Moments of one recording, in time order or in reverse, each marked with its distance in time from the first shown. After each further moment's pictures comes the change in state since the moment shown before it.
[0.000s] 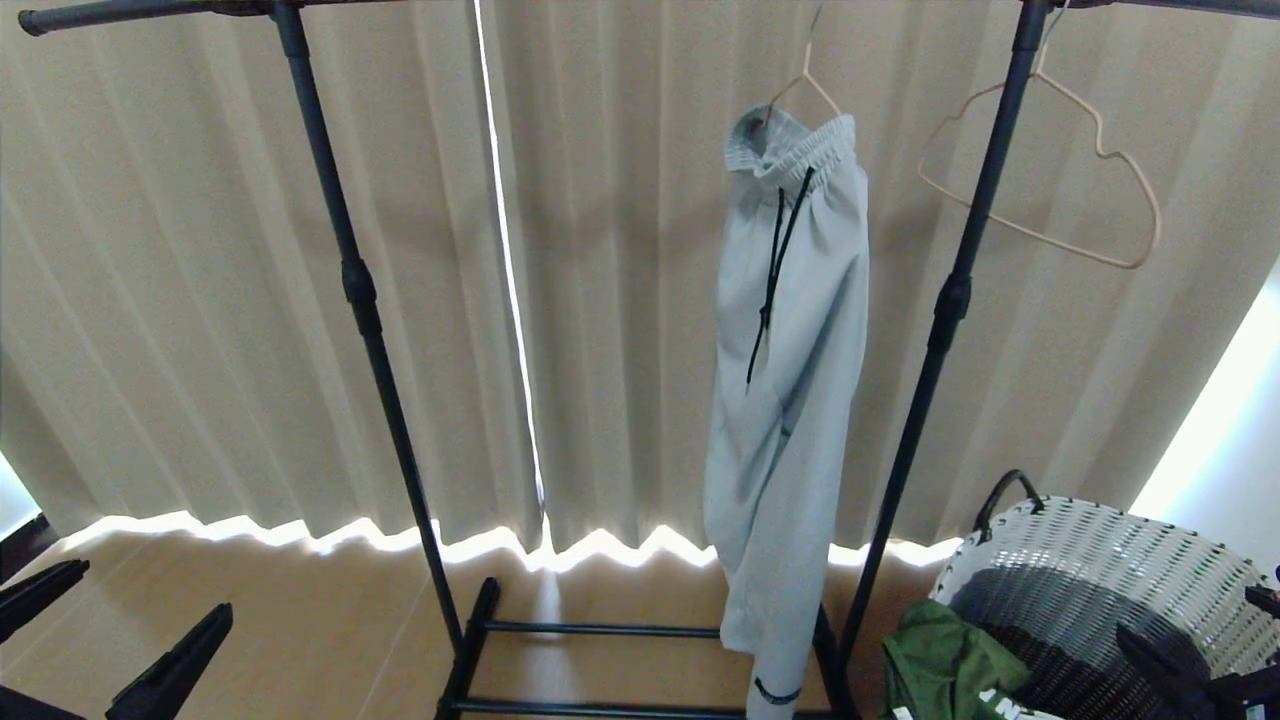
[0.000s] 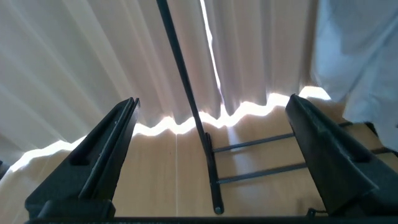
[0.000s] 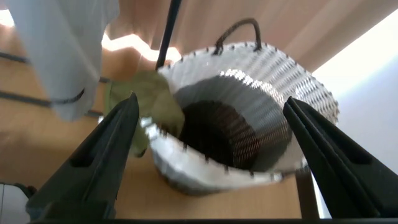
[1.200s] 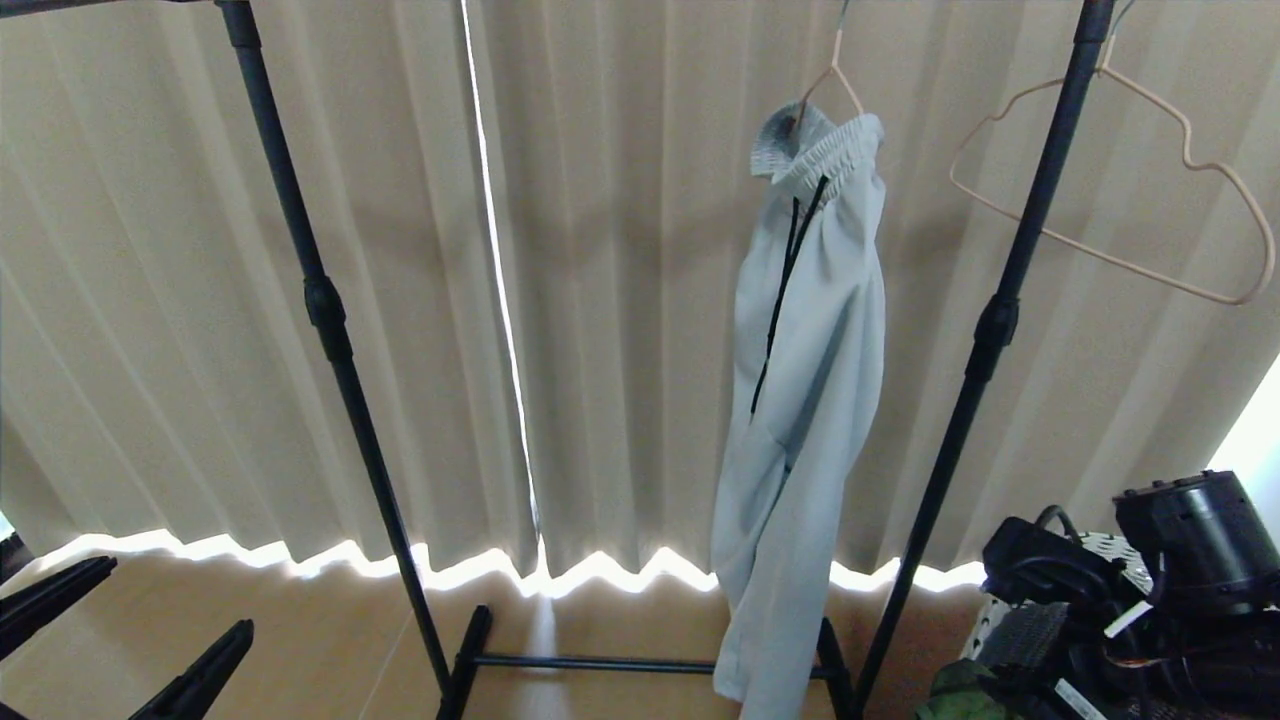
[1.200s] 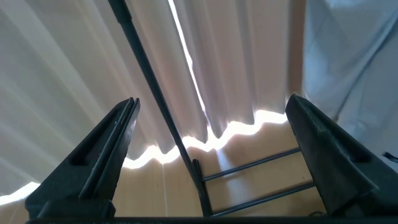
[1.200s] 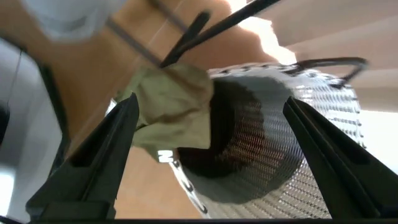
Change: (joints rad) left arm -0.116 -0.042 0.005 -0.001 -0.007 0.001; right arm 0.307 0.486 -0.392 0.449 -0.079 -0.186
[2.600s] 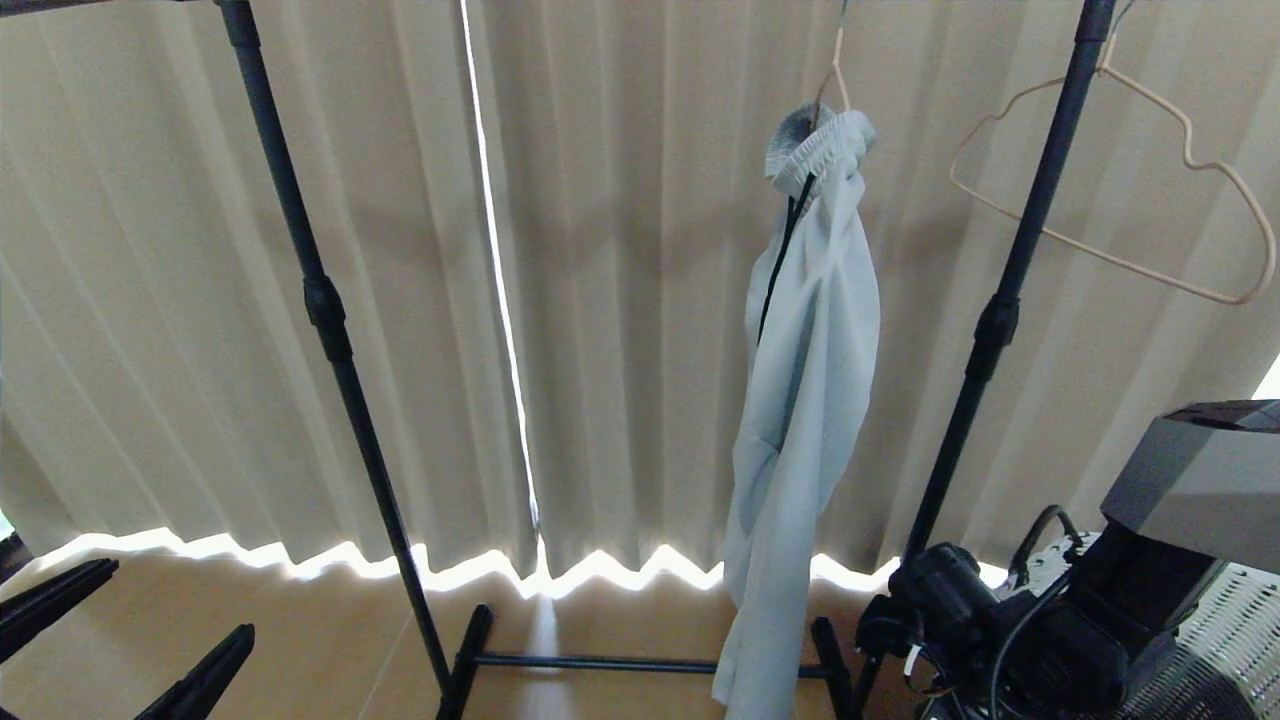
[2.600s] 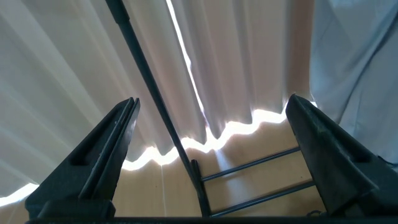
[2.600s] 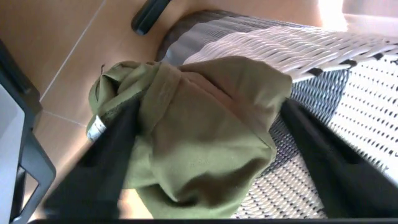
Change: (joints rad) left arm -0.001 -0.008 0.000 0.009 -0.009 0.000; right arm 0.093 0.631 -0.092 -0.154 -0.225 0.108
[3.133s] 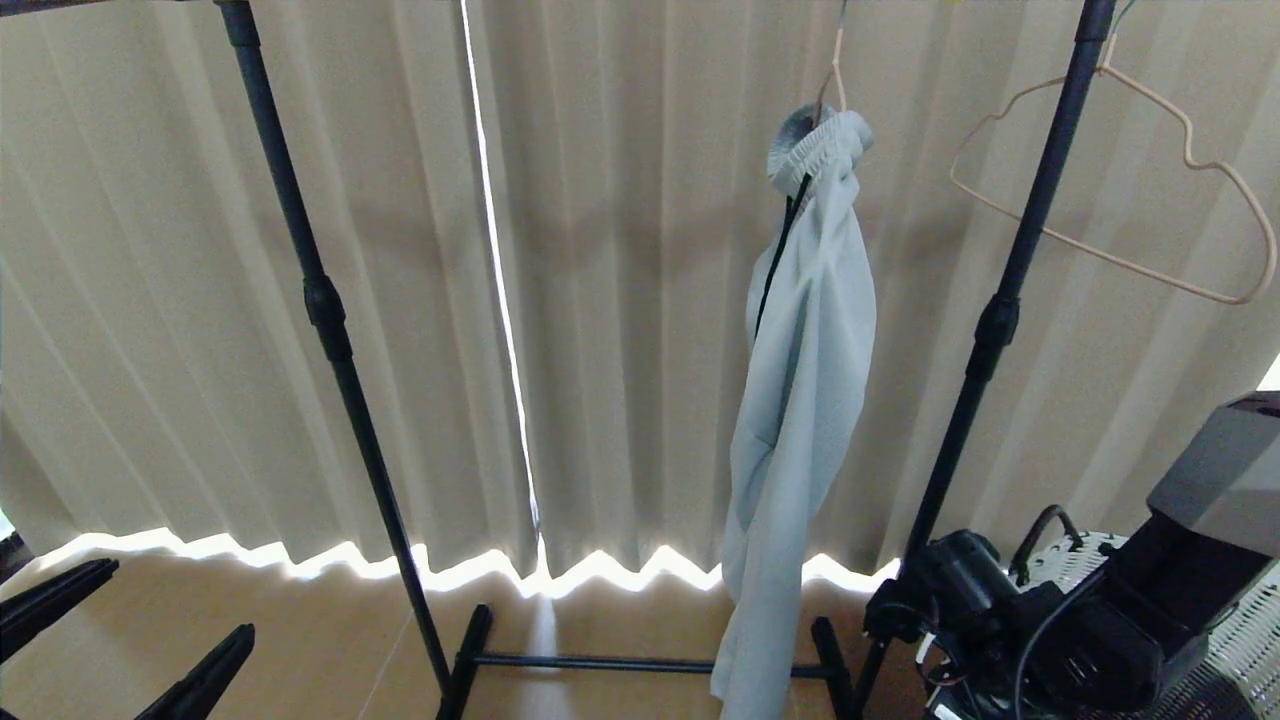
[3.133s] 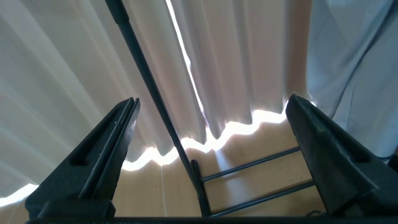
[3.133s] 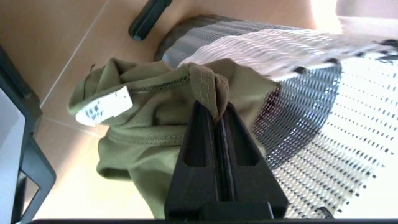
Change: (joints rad) left arm 0.000 0.000 0.000 0.000 0.000 0.000; right arm -0.010 -0.086 0.018 0.000 0.000 0.001
